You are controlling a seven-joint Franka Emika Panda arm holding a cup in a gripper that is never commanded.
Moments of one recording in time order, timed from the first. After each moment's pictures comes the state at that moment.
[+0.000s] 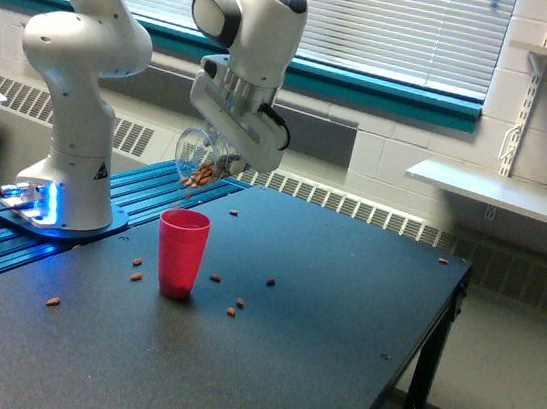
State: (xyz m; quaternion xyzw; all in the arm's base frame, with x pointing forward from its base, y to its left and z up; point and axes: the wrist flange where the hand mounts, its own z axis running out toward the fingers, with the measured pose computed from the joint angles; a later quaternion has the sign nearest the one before) arm 0.354 -0.035 0.329 0.25 -0.95 -0.13 0.12
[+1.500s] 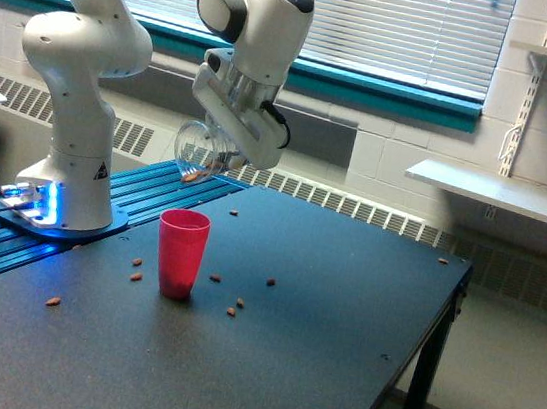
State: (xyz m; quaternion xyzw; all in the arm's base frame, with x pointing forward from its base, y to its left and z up) arm 0.354 -0.036 0.336 0.25 -0.95 -0.14 0.14
